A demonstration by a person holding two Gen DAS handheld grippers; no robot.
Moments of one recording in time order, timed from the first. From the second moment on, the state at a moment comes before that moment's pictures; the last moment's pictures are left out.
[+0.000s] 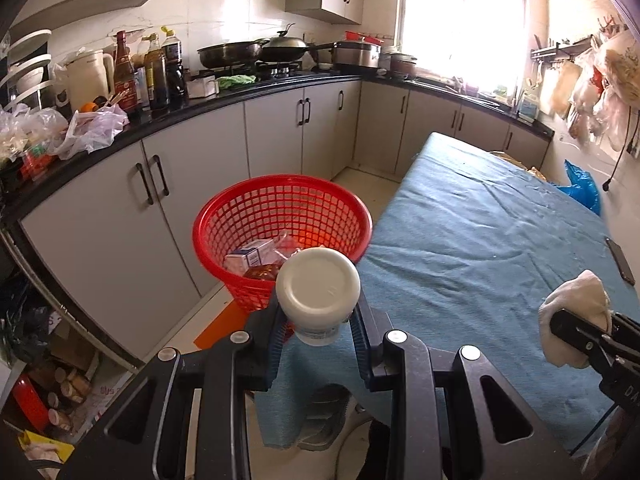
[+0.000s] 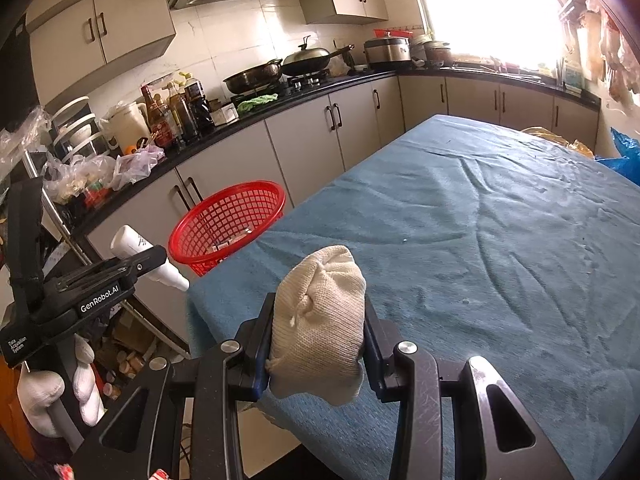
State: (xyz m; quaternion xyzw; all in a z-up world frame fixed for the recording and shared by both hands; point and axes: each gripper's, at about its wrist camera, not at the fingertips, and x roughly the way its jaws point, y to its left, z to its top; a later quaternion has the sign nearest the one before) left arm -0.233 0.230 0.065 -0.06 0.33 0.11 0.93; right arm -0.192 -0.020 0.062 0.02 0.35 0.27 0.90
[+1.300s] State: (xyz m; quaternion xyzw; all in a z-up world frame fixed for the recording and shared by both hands) left arm -0.208 0.325 0.079 -0.08 0.35 0.20 0.91; right arm -0.132 0.088 0.074 -0.01 0.38 0.35 0.86
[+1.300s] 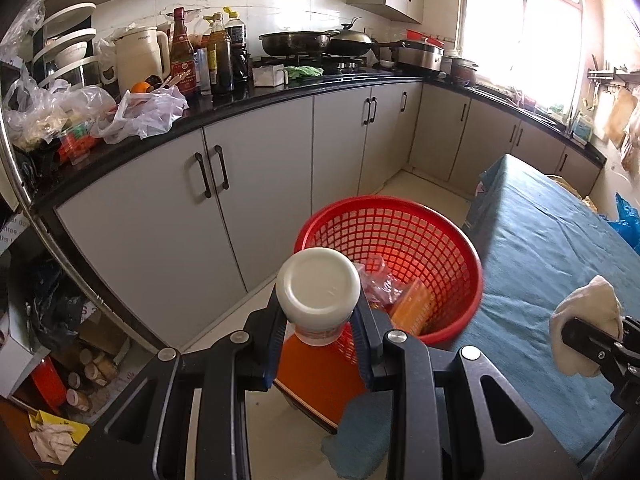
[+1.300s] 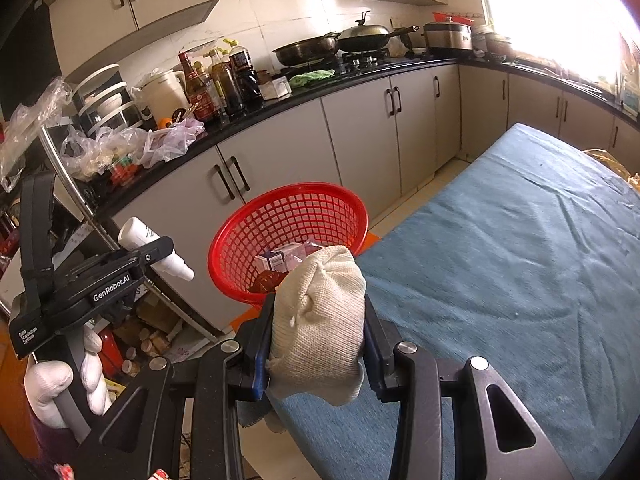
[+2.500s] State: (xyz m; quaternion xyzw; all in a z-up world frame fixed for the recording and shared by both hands) left arm -0.116 0.349 0.104 -0.12 0.34 0.07 0.93; right arm -0.060 0.137 0.064 0.00 0.40 0.35 0.85
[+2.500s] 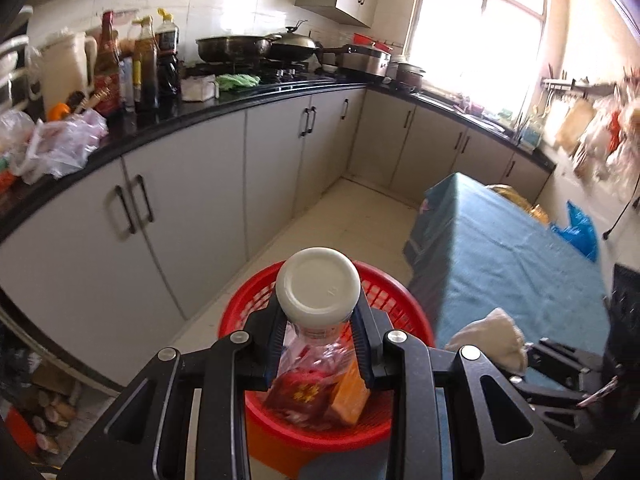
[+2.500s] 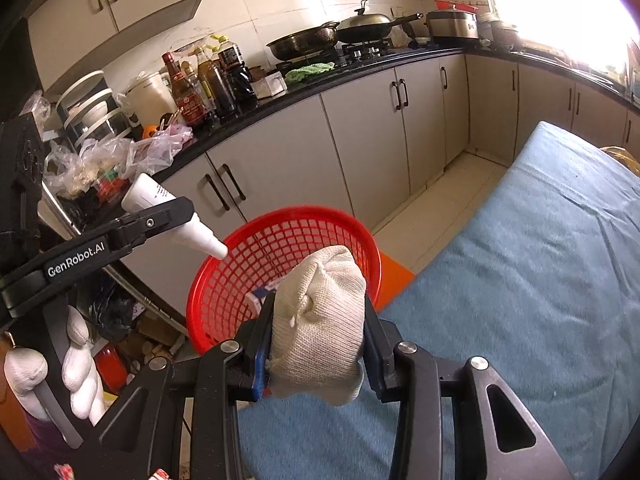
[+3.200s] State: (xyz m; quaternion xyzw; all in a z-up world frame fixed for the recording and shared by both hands) left arm -0.089 0.377 0.081 -0.21 0.35 0.06 0.91; right arm -0.027 0.162 0.038 0.01 0.40 0.36 0.84
